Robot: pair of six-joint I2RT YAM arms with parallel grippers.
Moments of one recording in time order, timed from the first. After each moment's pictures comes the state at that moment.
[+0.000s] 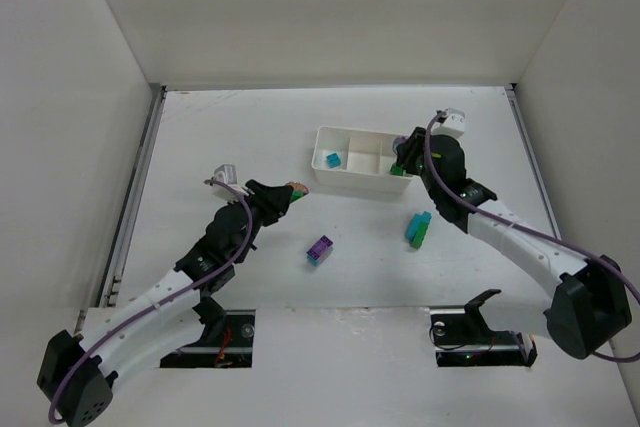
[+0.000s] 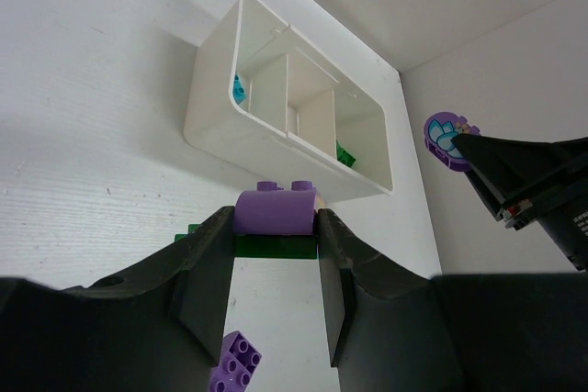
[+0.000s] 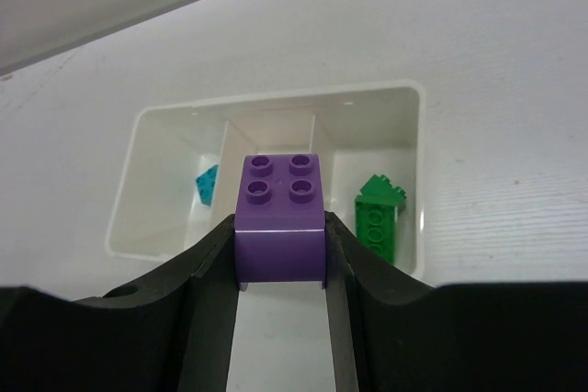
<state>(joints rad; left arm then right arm) -0.71 0.71 0.38 0.17 -0.38 -0.90 0.50 1.22 0.84 0.06 0.37 0.53</state>
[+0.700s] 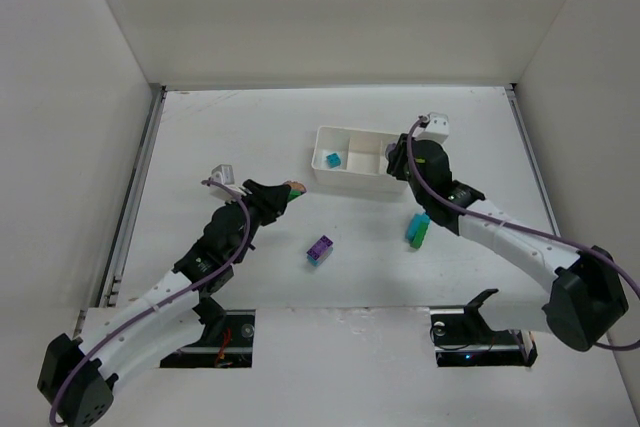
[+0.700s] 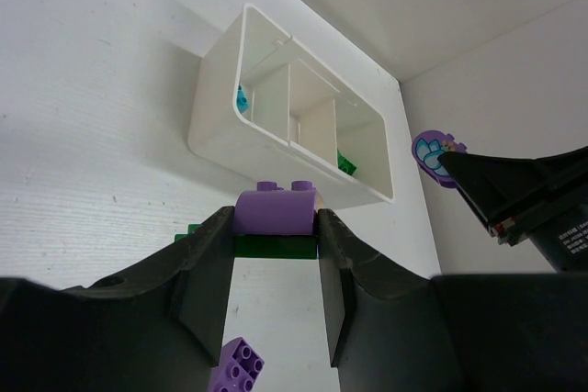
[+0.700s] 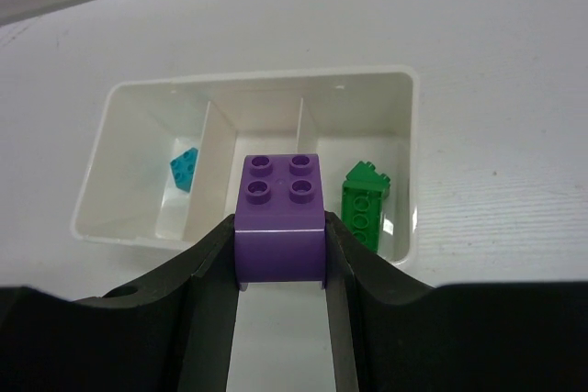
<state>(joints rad) -0.70 0.69 0.37 0.17 -0.38 -0.90 0.59 1.24 0.85 0.03 0.49 0.46</state>
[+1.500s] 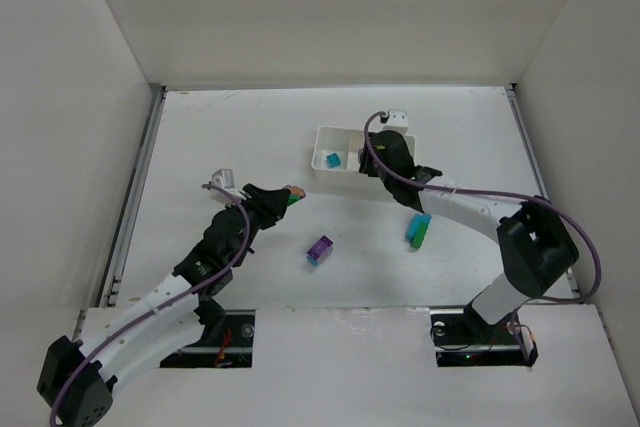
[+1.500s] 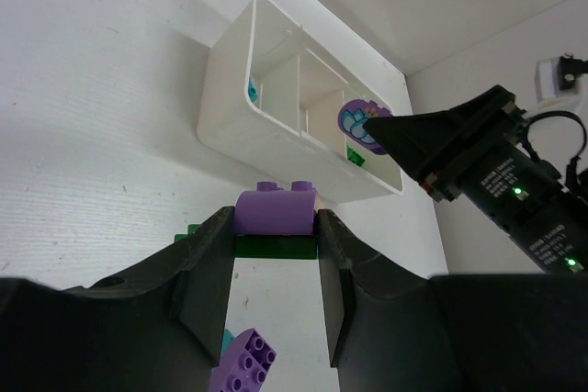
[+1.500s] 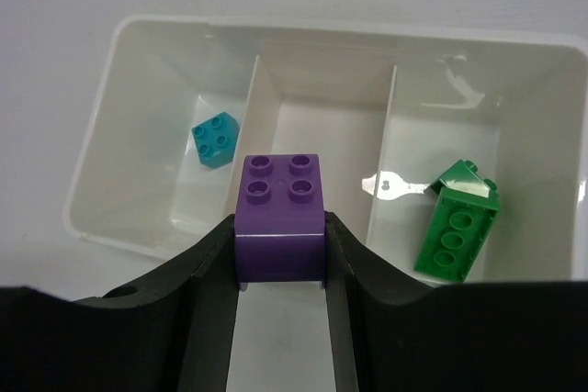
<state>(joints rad) -0.69 0.66 0.33 0.17 -0.37 -0.90 0.64 1.57 1.01 0.06 0.43 0.46</state>
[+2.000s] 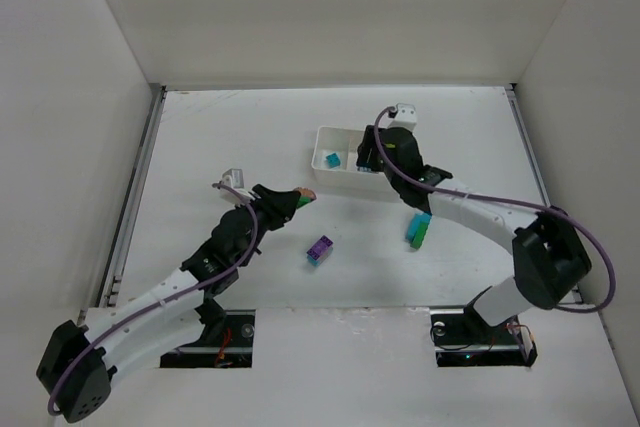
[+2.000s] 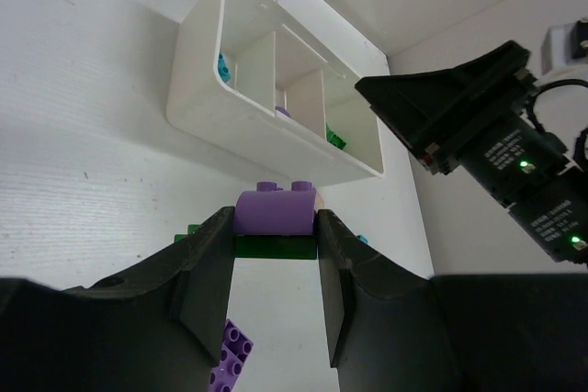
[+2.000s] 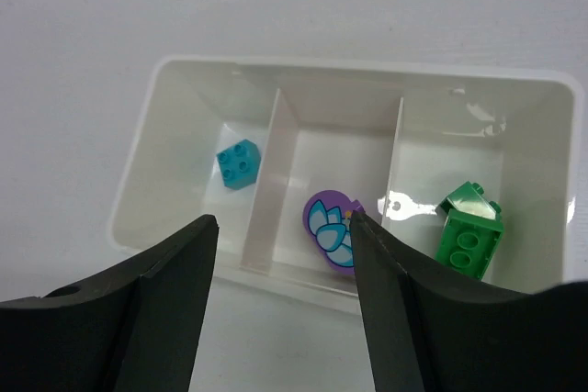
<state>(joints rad) -0.75 0.72 0.33 0.24 -0.37 -0.93 0.63 1.55 1.03 0.08 0.42 0.47</state>
